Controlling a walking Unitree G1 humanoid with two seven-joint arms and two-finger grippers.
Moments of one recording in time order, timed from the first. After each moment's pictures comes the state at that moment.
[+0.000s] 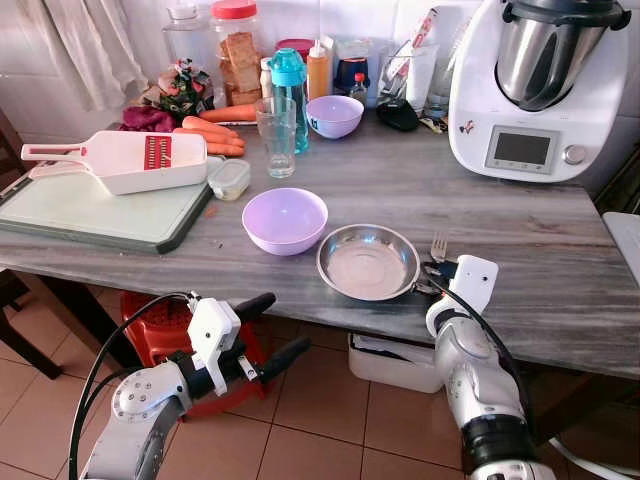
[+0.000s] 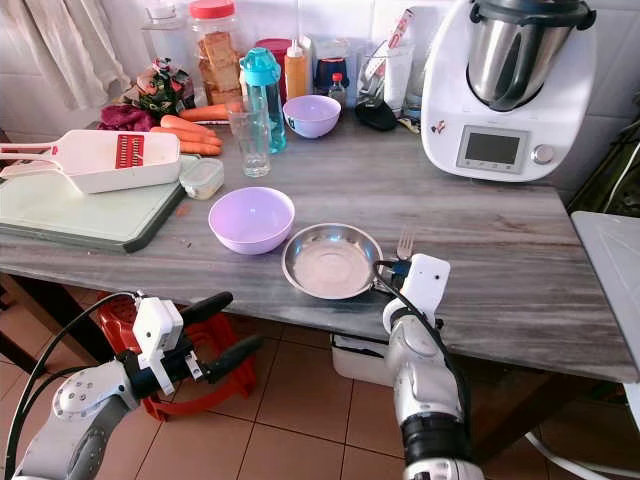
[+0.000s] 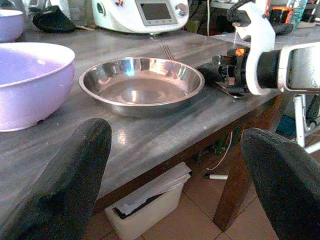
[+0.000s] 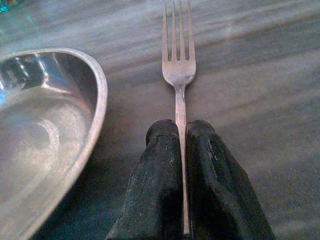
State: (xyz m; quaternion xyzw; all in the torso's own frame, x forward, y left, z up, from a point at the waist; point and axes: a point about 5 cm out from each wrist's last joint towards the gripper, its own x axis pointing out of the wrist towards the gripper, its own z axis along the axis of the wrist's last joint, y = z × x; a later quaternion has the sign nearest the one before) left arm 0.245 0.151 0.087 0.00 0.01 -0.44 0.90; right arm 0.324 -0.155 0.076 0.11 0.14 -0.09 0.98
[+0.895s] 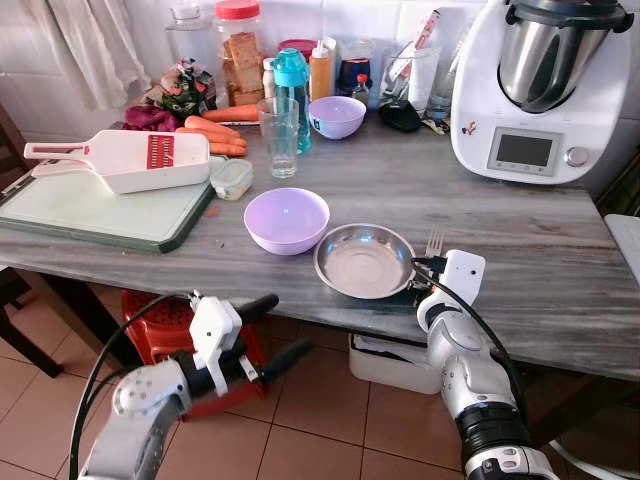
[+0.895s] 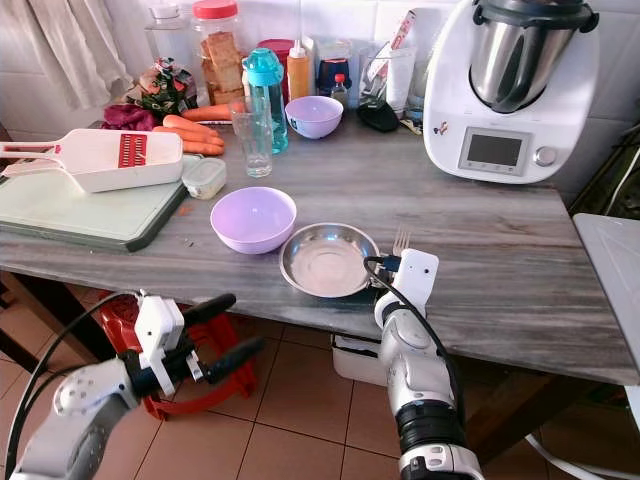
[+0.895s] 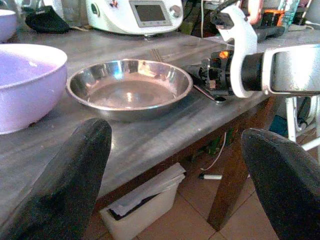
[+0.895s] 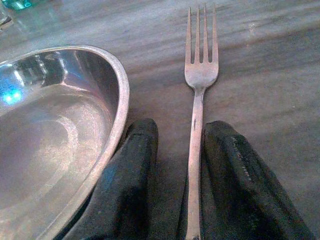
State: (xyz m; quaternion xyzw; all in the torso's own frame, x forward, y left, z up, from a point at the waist) left arm 0.247 0.151 0.091 -0.01 0.01 -0.45 0.89; right arm 0.330 -0.148 0.075 0.11 0.14 -0.07 0.98
